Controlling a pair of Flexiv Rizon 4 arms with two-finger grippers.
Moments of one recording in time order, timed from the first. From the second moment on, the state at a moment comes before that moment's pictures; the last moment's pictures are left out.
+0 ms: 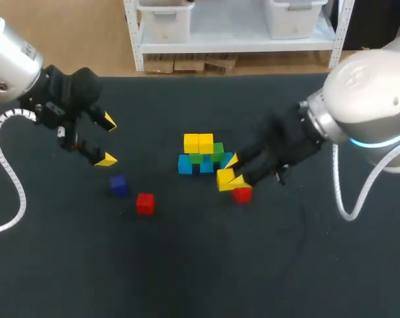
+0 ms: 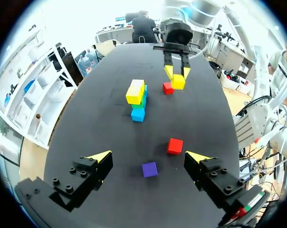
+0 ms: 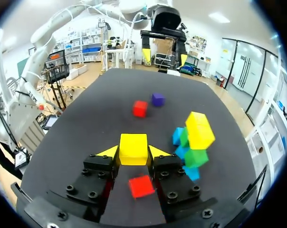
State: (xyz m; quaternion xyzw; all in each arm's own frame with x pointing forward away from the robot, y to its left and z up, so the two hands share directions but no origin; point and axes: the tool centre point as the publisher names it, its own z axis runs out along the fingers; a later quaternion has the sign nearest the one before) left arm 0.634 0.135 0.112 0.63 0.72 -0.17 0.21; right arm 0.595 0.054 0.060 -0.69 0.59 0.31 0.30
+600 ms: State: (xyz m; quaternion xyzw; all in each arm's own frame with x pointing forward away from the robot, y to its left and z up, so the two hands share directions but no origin) left arm 0.634 0.135 0.112 0.63 0.72 -0.17 0.21; right arm 0.644 0.032 0.069 -0.67 0.62 0.26 0.33
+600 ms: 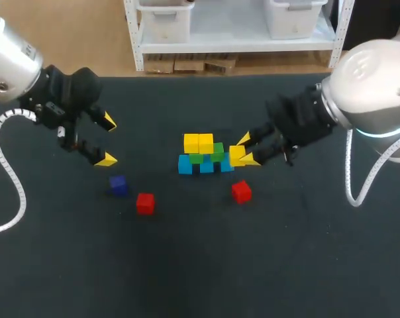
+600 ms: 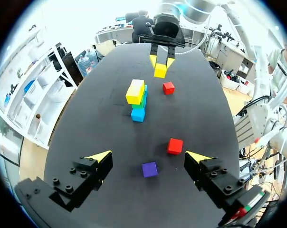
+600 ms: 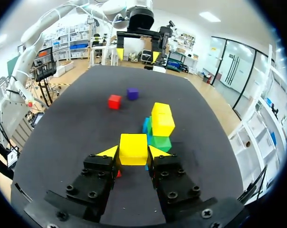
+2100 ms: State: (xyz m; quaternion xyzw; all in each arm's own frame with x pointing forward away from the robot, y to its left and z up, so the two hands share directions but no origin) left arm 0.634 0.135 0.112 0.63 0.72 -0.17 0.21; right arm 0.695 0.059 0.055 -0.66 0.62 0.27 0.33
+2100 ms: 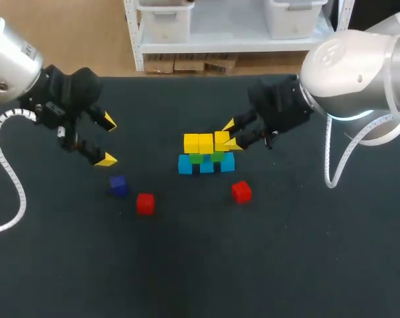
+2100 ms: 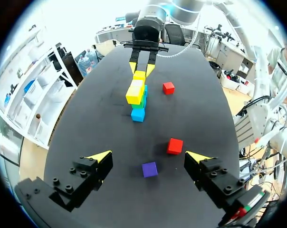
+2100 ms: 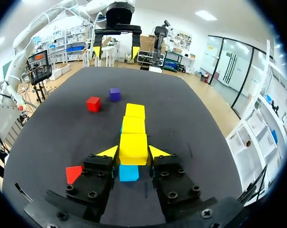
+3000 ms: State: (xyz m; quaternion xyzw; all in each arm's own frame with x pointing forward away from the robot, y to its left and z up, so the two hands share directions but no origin) left arm 0.634 0.135 0.112 0.63 0.72 -0.17 0.21; right arm 0.697 0.063 0.051 -0.65 0.62 0.27 0.33
